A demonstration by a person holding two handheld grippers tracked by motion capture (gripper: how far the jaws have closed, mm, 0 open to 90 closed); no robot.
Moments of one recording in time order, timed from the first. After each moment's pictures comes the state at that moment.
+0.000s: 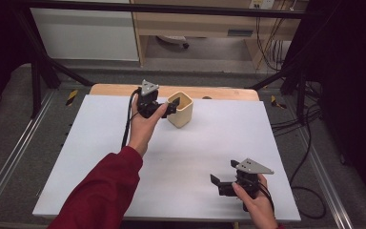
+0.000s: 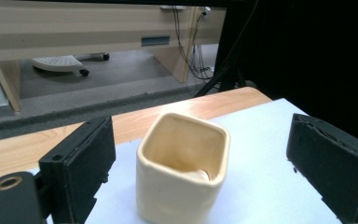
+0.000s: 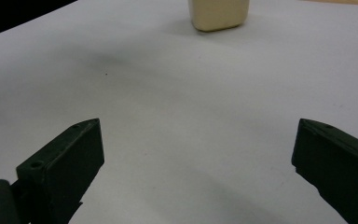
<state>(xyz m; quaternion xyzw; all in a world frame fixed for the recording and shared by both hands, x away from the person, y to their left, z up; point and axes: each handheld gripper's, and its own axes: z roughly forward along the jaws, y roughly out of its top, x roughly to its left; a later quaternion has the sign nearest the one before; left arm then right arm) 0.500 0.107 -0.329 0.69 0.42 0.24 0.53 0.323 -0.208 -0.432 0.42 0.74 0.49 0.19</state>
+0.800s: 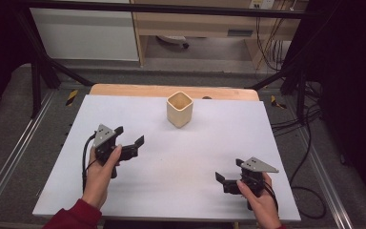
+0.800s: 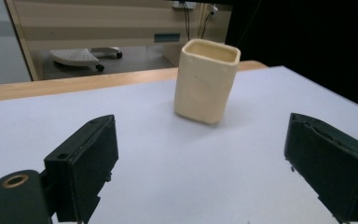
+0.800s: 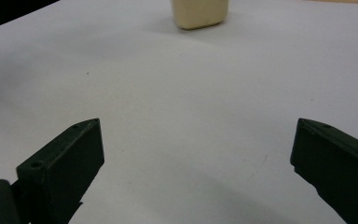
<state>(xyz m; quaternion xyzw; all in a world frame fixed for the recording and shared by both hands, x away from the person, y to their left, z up) 0.377 0.207 -0.382 0.68 0.42 0.26 0.54 0.327 -0.222 -0.433 0.43 0.74 0.48 0.20</state>
